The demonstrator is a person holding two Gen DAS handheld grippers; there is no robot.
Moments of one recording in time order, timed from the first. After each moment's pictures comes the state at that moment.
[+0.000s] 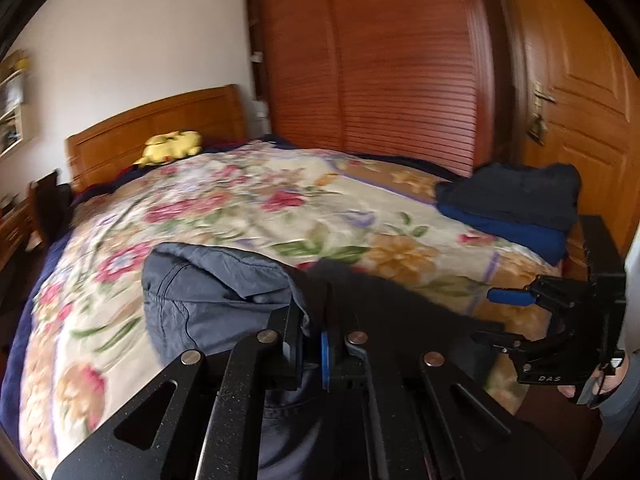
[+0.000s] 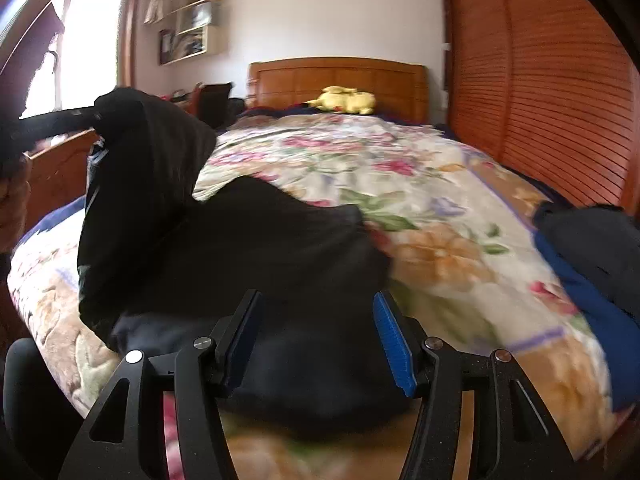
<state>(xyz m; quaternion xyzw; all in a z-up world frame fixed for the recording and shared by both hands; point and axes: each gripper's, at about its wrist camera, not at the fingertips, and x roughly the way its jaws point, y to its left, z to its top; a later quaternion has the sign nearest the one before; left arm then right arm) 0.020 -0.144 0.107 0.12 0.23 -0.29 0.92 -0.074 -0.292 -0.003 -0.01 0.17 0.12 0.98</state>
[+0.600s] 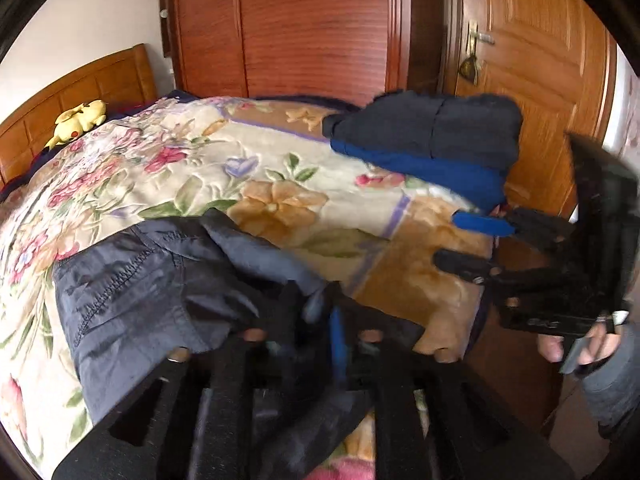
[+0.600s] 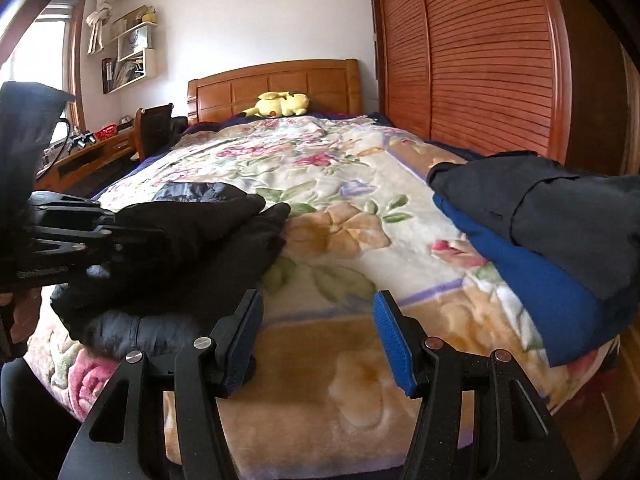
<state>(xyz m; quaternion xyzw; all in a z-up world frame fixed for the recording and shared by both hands) -0.012 -0.246 0.067 0.14 0.31 -0.40 0.85 -0.104 -0.347 -0.009 0.04 0.18 0.05 0.98</state>
